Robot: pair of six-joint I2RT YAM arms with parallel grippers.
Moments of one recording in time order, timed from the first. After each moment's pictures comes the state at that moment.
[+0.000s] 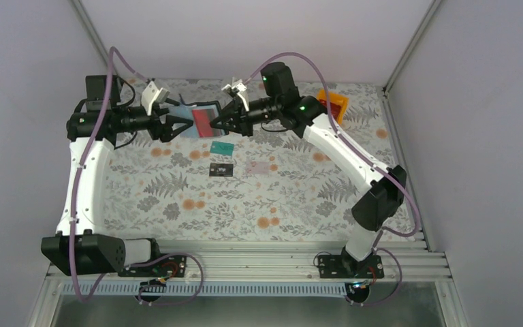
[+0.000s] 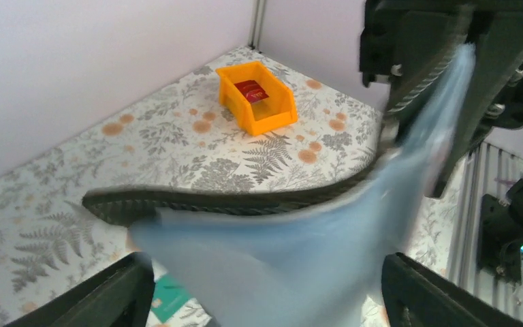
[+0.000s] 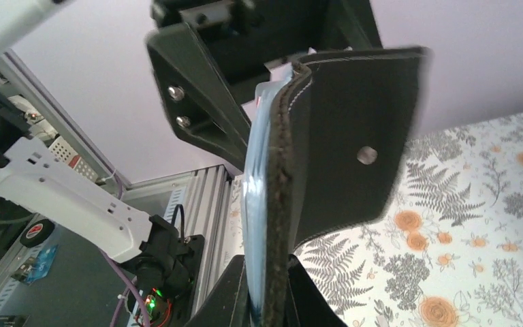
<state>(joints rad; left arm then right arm) 0.08 1.29 1.48 -0.96 1.02 0.51 0.70 1.77 1.81 -0.49 -0.94 -0.06</state>
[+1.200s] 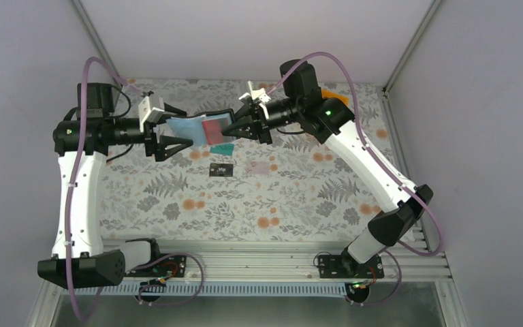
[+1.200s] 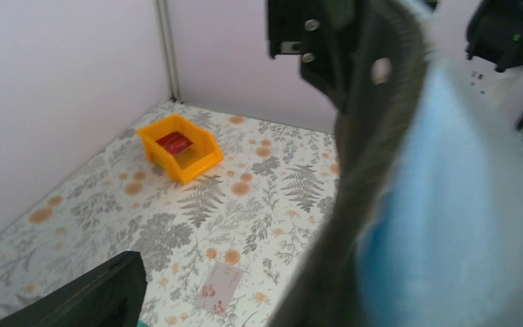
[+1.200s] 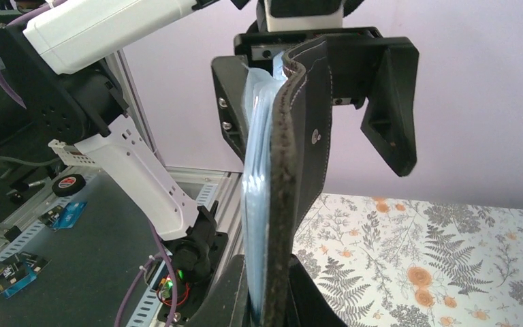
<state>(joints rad) 0.08 1.20 1.53 -1.19 1.23 0.77 0.70 1.60 1.81 -0.64 -1.07 -0.32</state>
